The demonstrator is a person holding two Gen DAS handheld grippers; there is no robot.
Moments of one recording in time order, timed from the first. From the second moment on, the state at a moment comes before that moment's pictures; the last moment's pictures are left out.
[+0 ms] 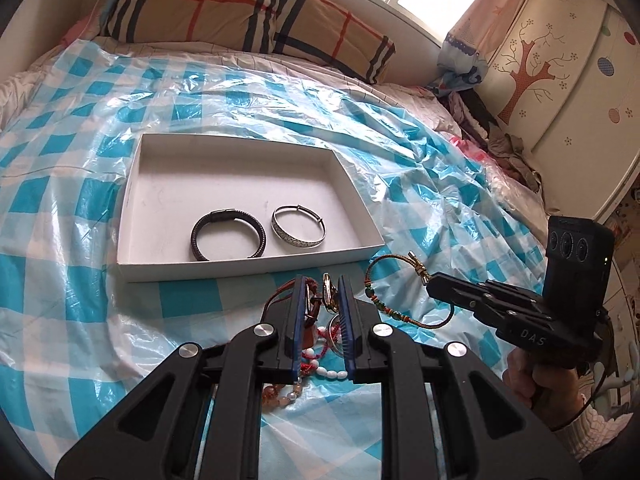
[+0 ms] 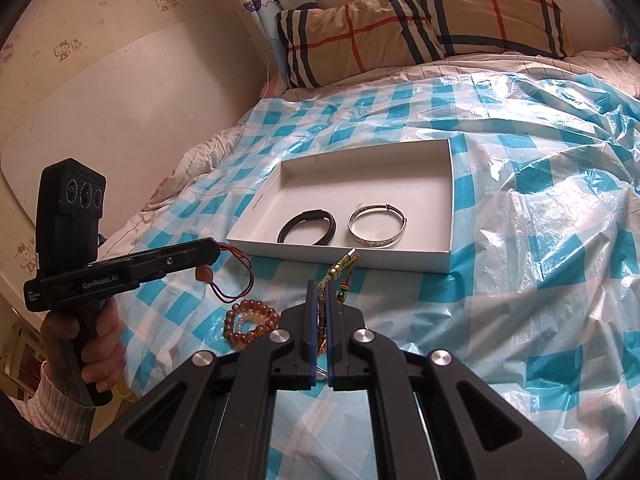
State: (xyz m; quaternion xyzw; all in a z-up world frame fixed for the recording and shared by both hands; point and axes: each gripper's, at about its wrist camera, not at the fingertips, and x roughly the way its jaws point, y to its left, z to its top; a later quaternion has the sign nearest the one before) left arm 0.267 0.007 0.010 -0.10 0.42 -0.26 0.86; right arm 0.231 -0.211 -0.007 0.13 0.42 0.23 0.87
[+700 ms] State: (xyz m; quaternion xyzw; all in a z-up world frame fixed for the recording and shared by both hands) left arm 0.309 -0.007 0.013 -0.12 0.39 -0.27 0.87; right arm 0.273 -0.195 0.006 0.12 0.38 0.25 0.88
